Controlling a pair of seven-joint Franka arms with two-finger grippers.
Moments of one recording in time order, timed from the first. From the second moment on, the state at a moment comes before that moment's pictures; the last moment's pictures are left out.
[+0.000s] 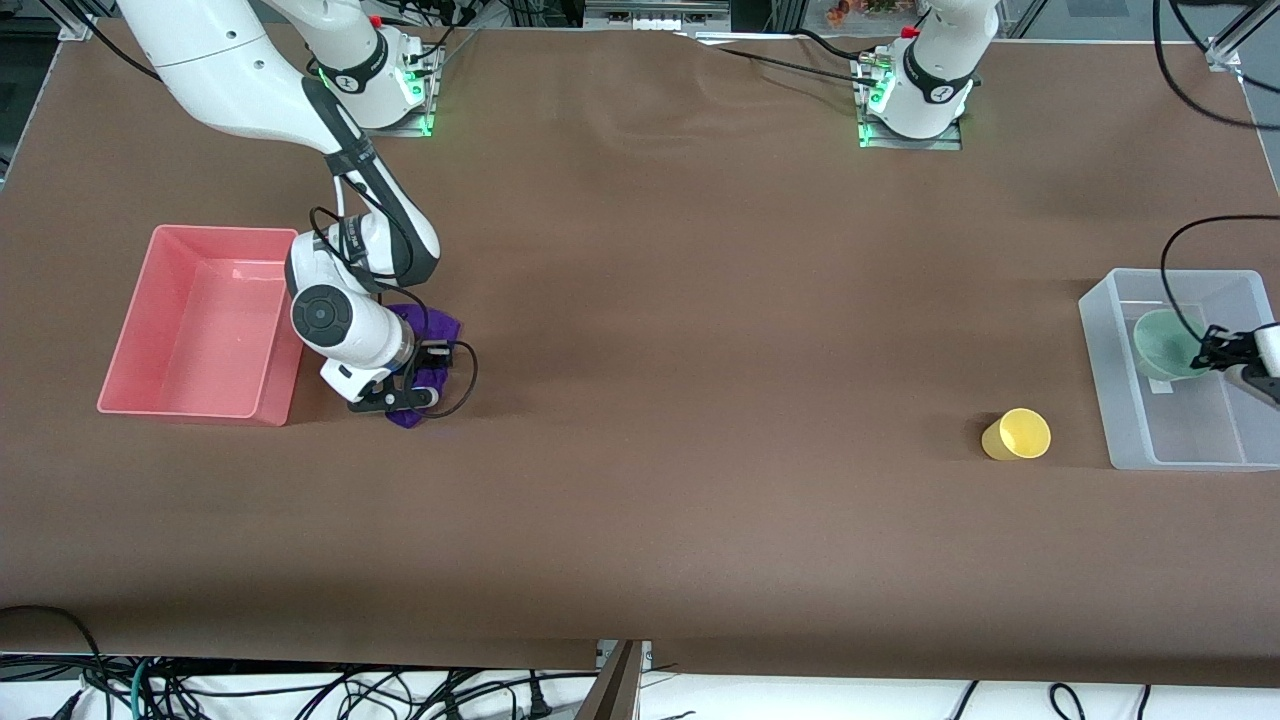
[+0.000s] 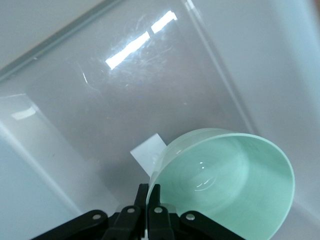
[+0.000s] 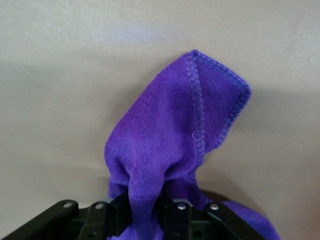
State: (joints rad) left arm 0.56 0.69 0.02 -1.60 0.08 2.16 1.09; right arm 0.16 0.53 0.13 -1.97 -0.06 2.37 0.21
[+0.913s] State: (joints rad) left arm 0.42 0.52 -0.21 -1.46 0.08 1.78 0.72; right arm 0.13 0.39 -0.34 -1.58 -0.07 1.54 -0.58
